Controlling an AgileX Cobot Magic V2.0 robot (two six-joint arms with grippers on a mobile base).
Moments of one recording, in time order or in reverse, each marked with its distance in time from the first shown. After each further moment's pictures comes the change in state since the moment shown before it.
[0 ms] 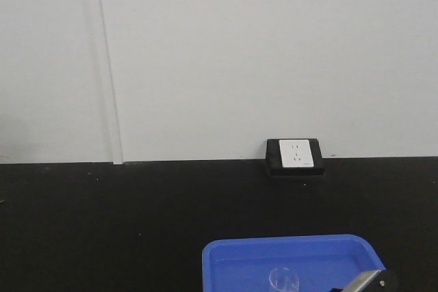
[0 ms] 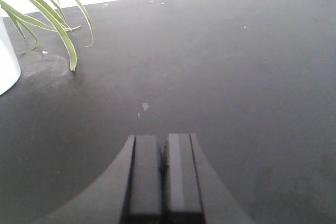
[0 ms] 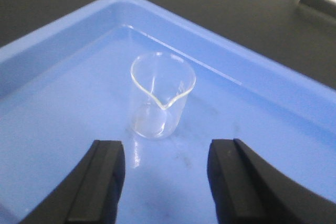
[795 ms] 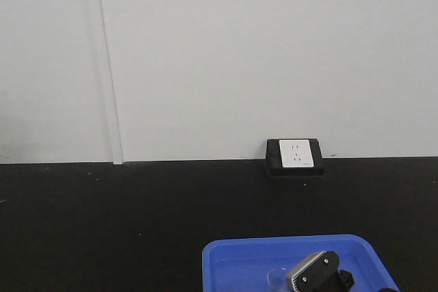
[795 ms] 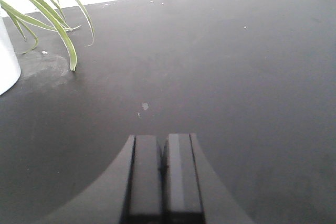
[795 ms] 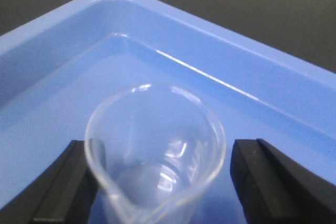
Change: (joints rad) left arm 0.000 0.000 0.000 0.000 0.000 0.000; right arm 0.068 0.408 -0.303 0.068 -0.109 0.000
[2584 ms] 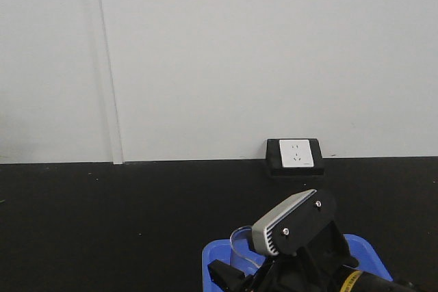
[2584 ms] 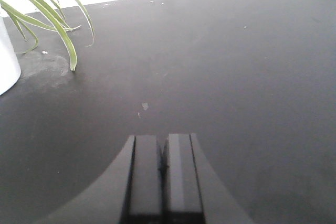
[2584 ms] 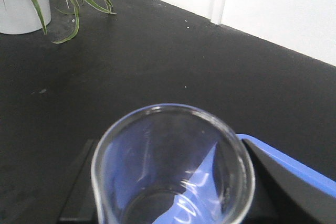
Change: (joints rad) left arm 0.000 0.000 0.000 0.000 0.000 0.000; right arm 0.454 -0.733 -0.064 0.047 0.708 0.284
